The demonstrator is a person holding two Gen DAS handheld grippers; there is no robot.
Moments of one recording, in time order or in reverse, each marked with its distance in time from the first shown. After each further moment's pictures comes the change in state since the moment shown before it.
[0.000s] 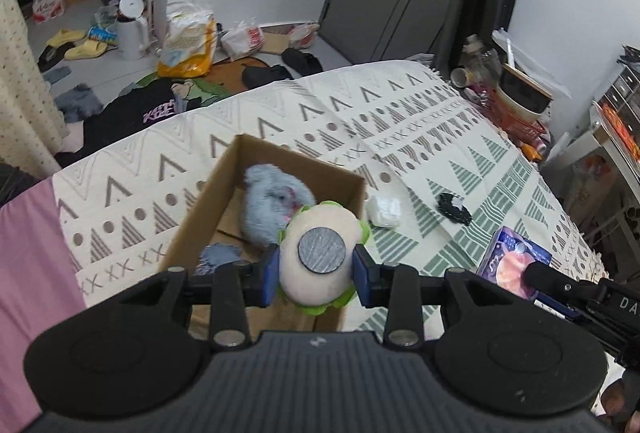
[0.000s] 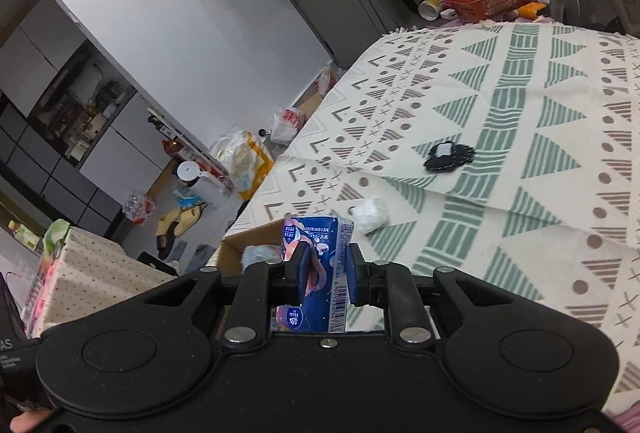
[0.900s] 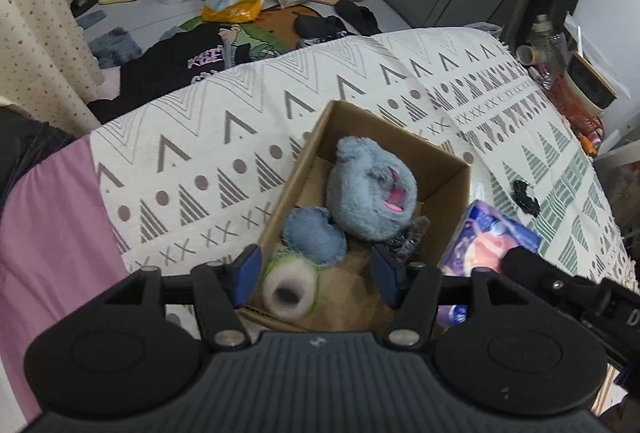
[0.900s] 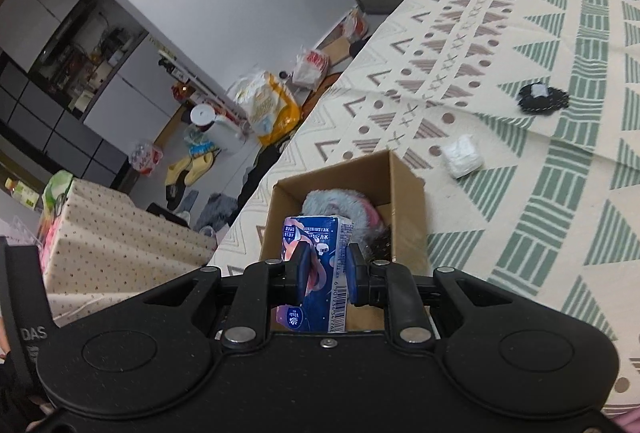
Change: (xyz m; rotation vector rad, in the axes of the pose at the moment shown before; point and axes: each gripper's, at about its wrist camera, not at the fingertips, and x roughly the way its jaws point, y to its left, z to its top) left arm 0.038 0.071 0.021 -0.079 0.164 0.098; right arm 0.075 0.090 -0.027 -0.044 0.165 0.007
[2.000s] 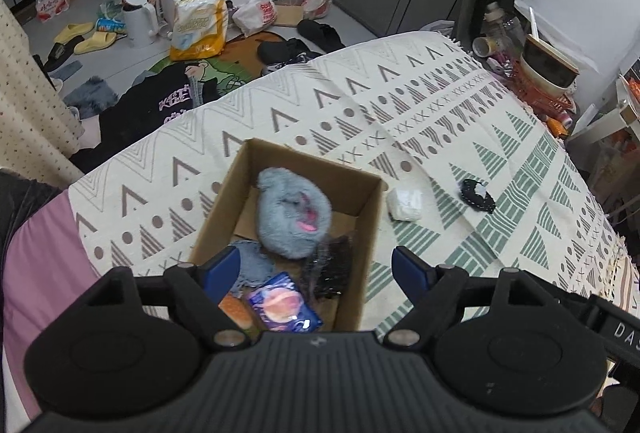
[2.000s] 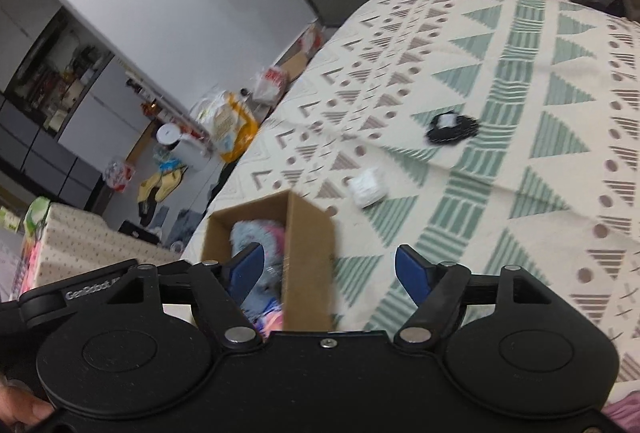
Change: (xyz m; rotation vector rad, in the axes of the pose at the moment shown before) left arm -0.033 -0.090 0.005 0.130 -0.052 -0.005; right arm -0.061 -0.081 0.036 0.044 -0.023 -0.084
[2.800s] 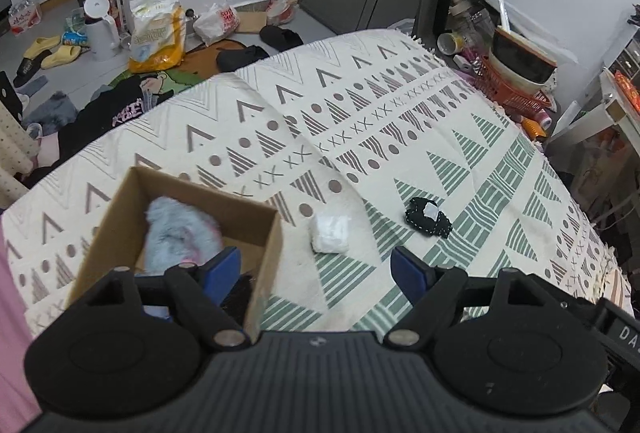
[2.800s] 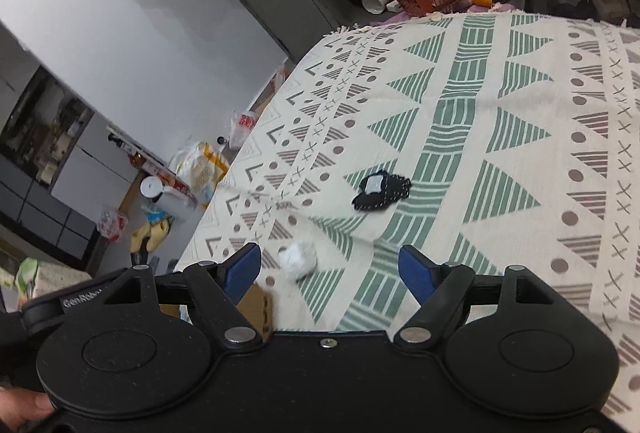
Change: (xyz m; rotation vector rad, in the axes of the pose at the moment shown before) left arm 0.059 -0.089 0.019 0.020 -0.019 -0.045; right arm 0.016 -0.097 0.050 0.084 -0.093 0.021
